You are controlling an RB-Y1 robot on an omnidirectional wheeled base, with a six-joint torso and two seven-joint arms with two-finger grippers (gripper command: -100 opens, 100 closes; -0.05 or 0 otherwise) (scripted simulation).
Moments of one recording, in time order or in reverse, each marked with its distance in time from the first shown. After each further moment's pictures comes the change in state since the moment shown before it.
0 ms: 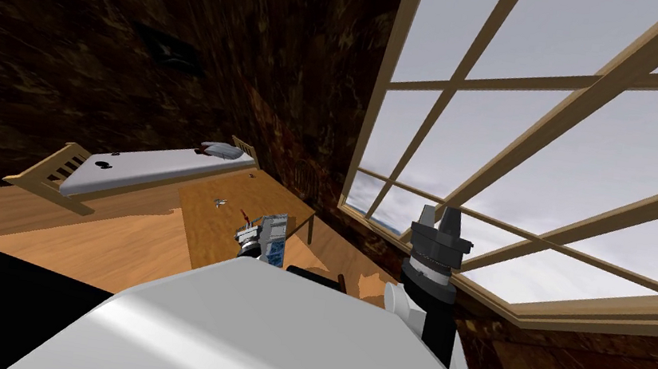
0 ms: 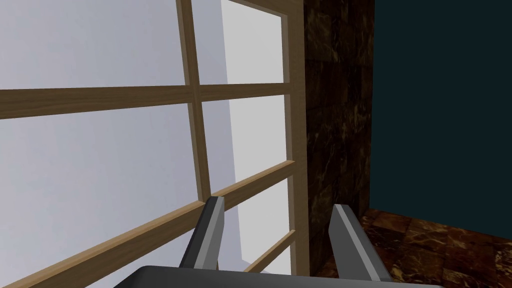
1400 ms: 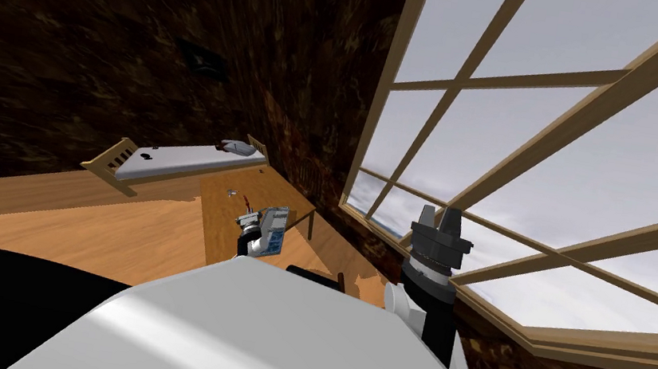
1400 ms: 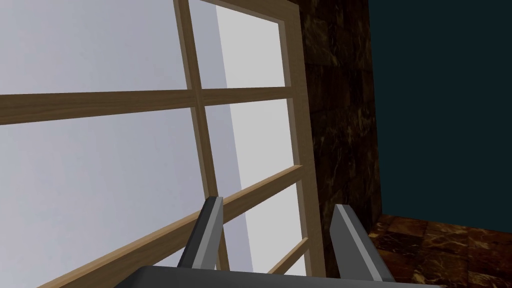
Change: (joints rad) left arm -0.143 0.068 0.109 0.009 -0.030 0.083 -0.109; right arm 0.000 0.000 0.000 0.000 0.000 0.000 0.000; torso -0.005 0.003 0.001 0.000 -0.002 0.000
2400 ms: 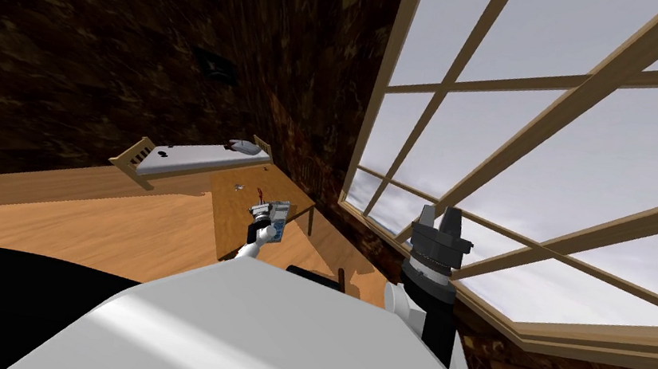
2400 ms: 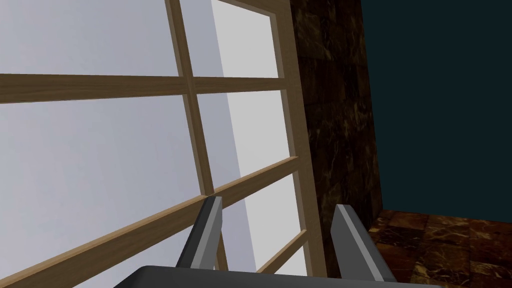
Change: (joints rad) left arm -0.073 -0.033 0.005 -0.122 0.061 0.193 -0.127; right arm 0.000 0.000 0.000 0.000 0.000 0.000 0.000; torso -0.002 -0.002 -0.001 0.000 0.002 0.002
